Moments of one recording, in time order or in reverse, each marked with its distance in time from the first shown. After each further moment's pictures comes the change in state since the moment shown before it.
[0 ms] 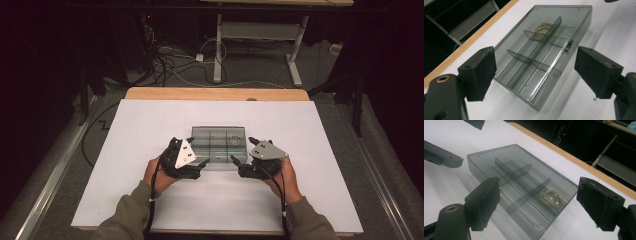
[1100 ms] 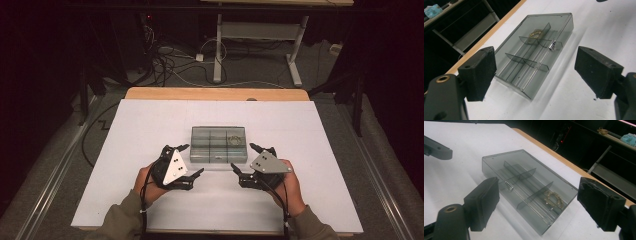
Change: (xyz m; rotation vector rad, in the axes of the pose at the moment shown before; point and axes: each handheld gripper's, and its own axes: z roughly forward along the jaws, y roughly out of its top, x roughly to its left) left arm -0.014 -0.009 -0.037 -0.064 0.007 0.048; right arm 0.020 0.001 -0.026 -0.040 -0.017 -0.046
